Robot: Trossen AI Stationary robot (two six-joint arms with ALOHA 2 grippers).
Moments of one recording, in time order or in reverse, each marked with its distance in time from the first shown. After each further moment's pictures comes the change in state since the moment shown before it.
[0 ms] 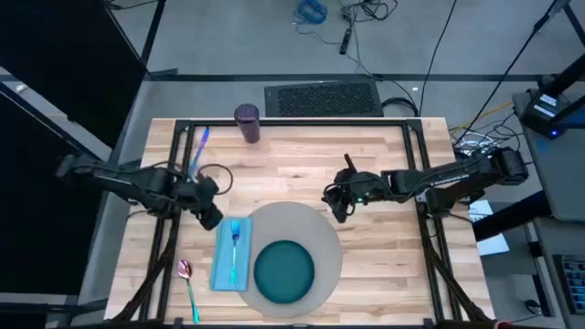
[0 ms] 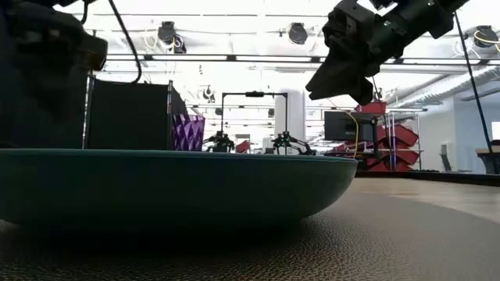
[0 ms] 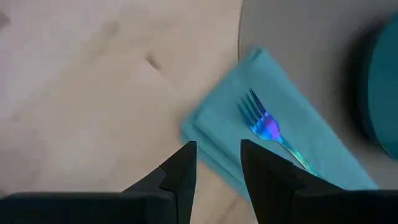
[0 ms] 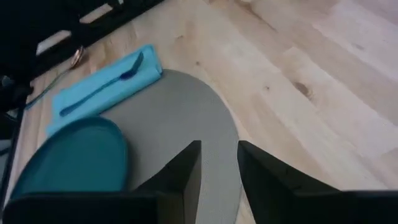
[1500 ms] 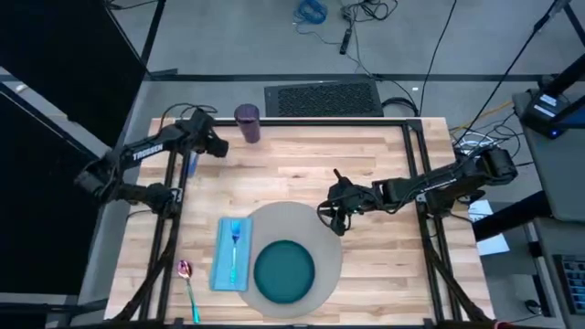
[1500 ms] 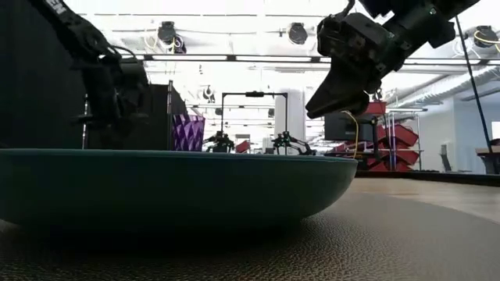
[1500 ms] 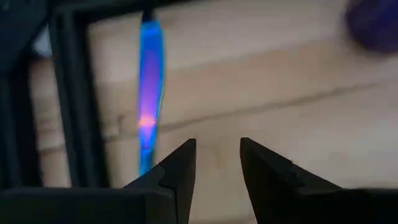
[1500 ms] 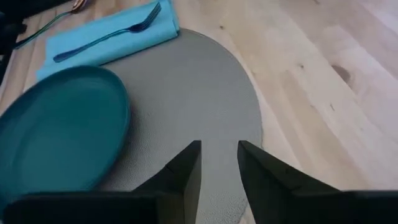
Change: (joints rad) left arm 1.147 0.444 0.043 0.446 -0.116 0.613; right arm 0.061 0.113 0.000 0.057 -0.004 -0.108
